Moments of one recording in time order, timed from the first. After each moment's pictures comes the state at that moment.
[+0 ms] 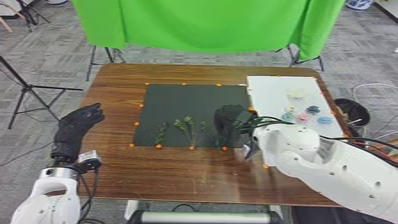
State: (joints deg) left arm 117.0 -62.2 -97.9 -108.0 61.0 9.7 12.8; right arm -53.2 -38.8 24.8 -105.3 -114.5 -5.2 11.1
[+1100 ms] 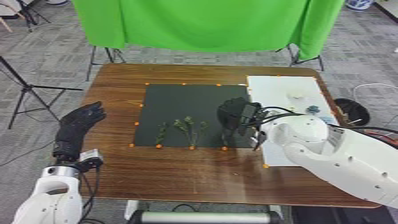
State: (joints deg) left arm 116.1 -62.5 -97.3 -107.6 61.0 9.7 13.2; right arm -46.7 -36.5 20.1 -102.4 -118.5 -2.8 2.9
